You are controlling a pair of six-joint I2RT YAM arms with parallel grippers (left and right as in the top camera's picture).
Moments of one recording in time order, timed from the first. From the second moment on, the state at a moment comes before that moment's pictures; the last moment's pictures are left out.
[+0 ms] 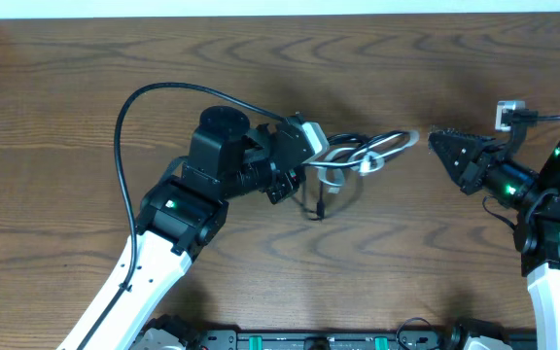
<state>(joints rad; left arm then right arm) -0.50 1.19 1.06 -0.38 0.52 0.41 -0.22 1.00 0.79 -0.27 -0.92 0.31</state>
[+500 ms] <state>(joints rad) -0.49 1.18 1.05 -0.40 0.62 0.52 -0.16 1.00 0.79 -0.31 -1.27 -0.40</state>
